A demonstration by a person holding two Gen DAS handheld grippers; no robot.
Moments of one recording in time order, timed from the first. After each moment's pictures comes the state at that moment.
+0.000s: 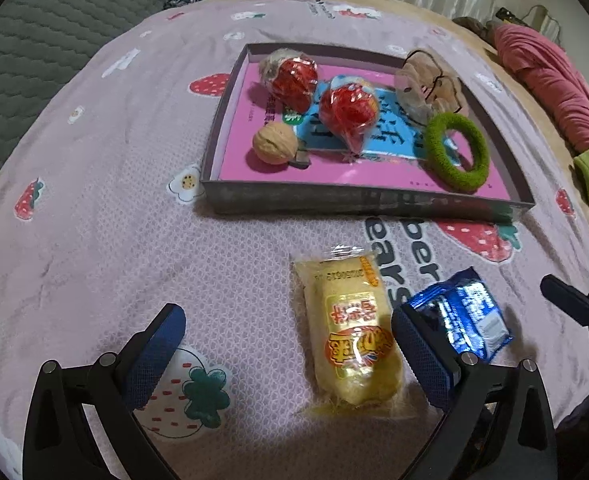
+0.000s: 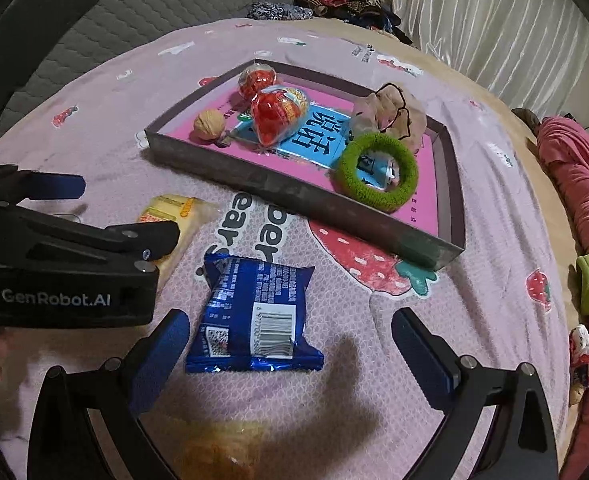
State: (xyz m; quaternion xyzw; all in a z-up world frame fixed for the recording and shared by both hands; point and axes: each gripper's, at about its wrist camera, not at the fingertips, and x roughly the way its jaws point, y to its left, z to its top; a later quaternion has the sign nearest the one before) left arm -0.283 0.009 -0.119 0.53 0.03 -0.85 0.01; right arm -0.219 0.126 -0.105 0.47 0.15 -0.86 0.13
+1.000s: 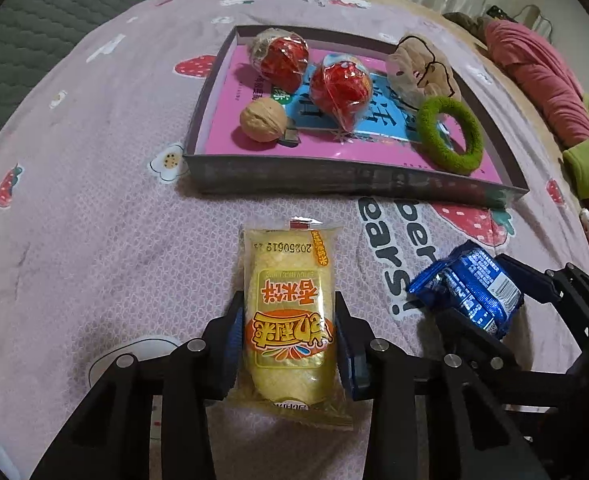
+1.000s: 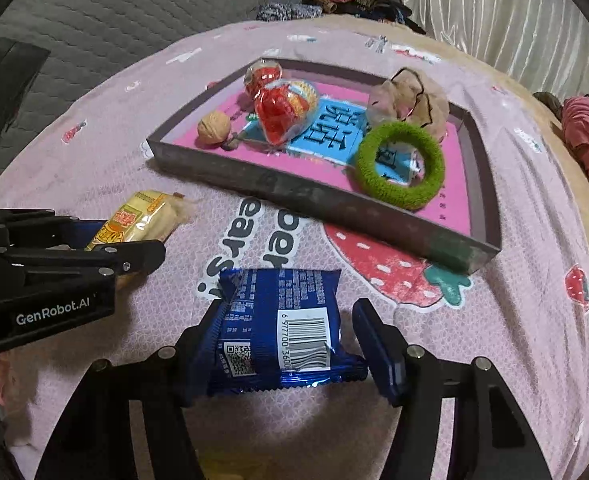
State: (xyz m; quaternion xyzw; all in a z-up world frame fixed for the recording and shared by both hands) left arm -0.279 0.004 -0.129 0.54 0.05 -0.84 -0.02; right arm -0.235 0.135 -0.116 0.47 0.10 -0.86 0.18
